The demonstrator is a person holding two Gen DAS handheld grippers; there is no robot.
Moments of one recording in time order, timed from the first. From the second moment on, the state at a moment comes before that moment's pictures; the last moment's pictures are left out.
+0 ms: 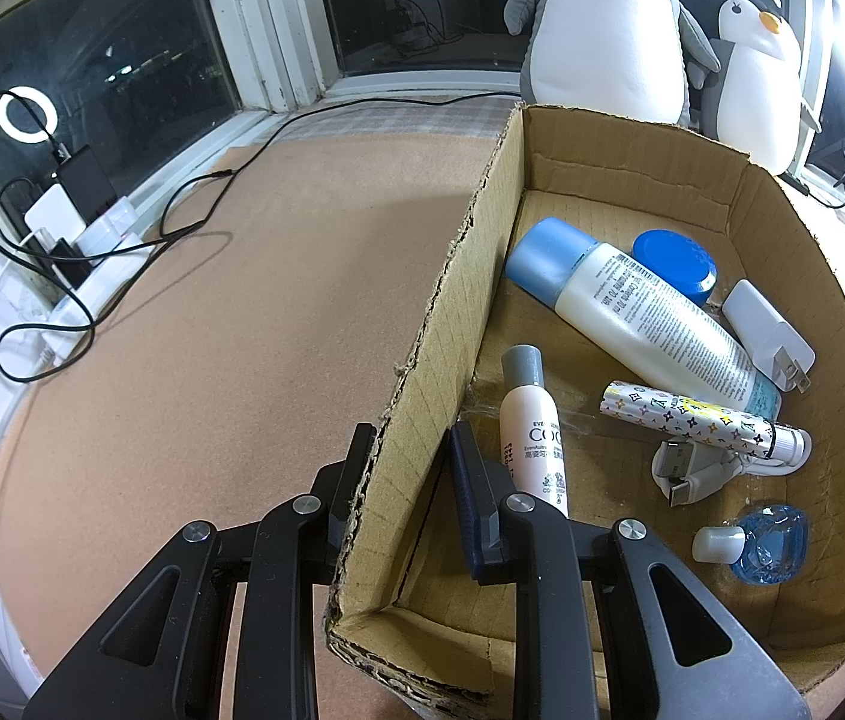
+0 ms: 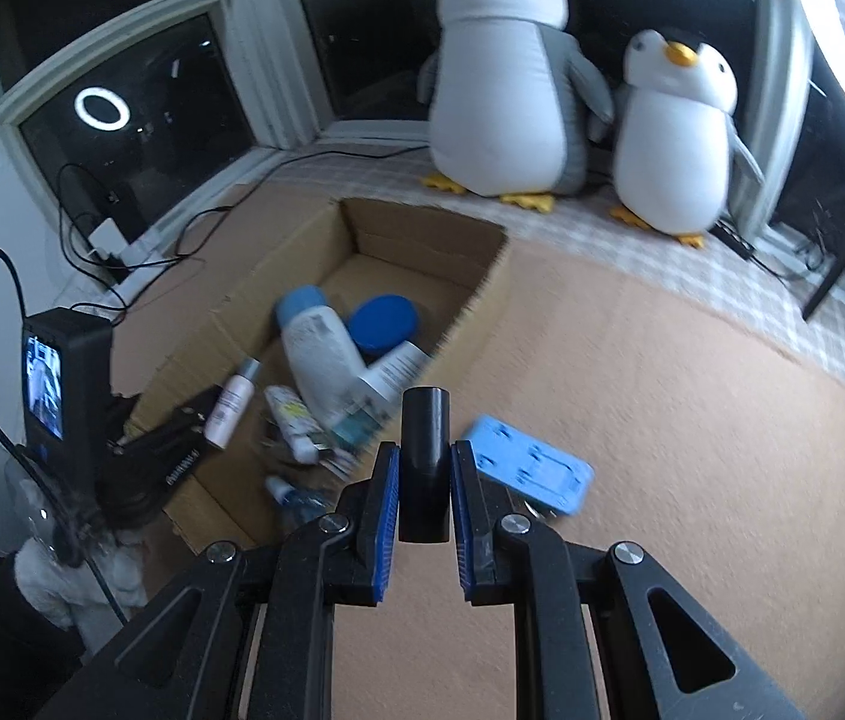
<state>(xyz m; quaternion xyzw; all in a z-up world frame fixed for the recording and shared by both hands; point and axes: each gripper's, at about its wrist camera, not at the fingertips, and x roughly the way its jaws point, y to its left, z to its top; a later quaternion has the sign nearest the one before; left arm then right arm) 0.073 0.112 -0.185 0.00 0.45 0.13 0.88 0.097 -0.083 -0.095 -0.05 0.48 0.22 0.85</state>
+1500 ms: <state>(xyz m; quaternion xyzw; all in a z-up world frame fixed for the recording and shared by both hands) 0.074 0.110 -0.185 0.00 0.45 0.13 0.88 0.124 -0.004 -0.114 -0.09 0.47 0.30 0.83</state>
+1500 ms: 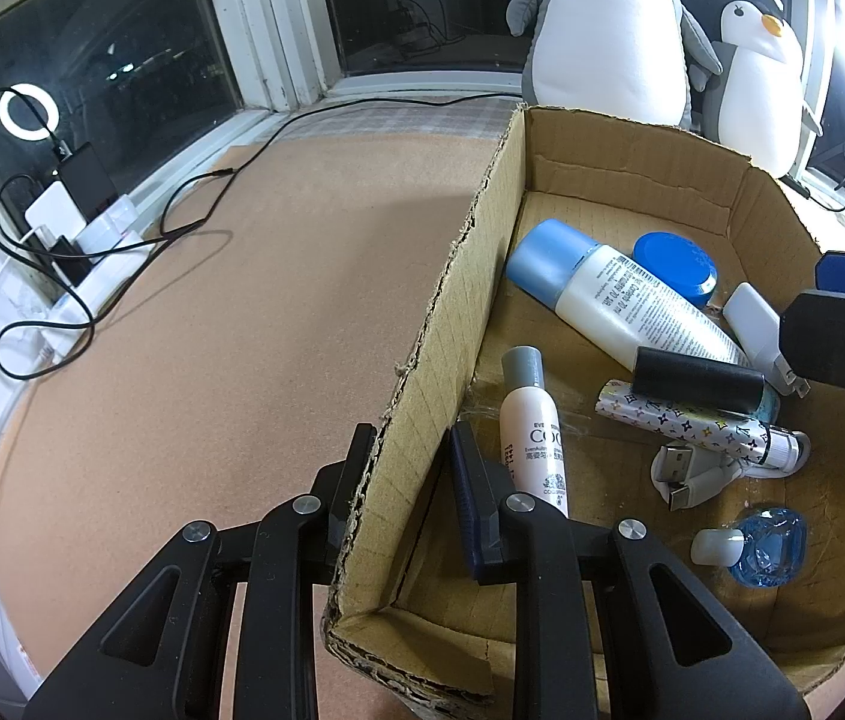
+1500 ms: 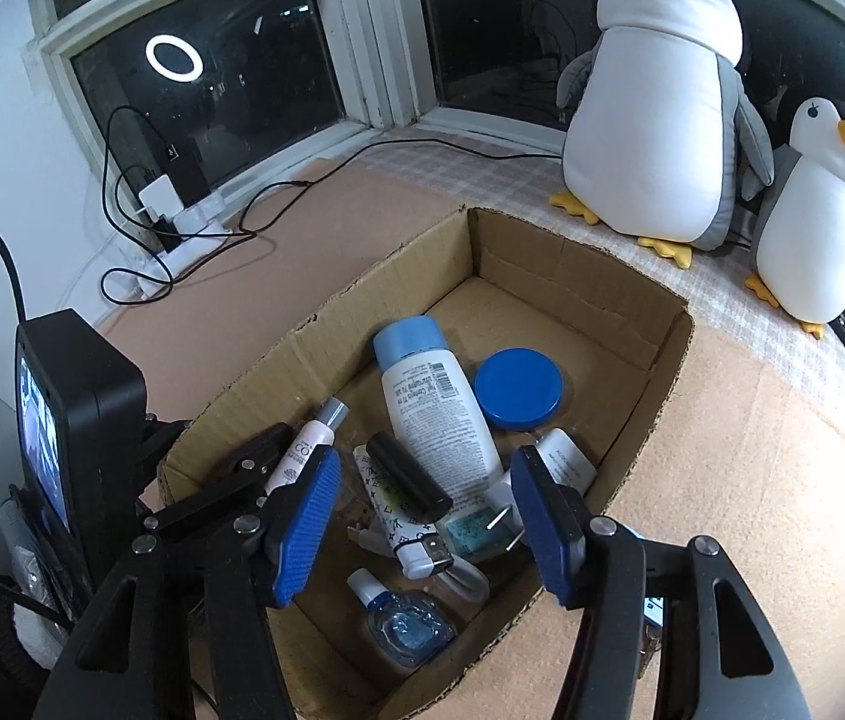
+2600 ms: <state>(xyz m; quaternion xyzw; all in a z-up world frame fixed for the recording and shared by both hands) 0.074 0.111 -0.185 0.00 0.45 0.13 0.88 0.117 -0.095 -0.101 -0.12 0.45 0.34 0.81</state>
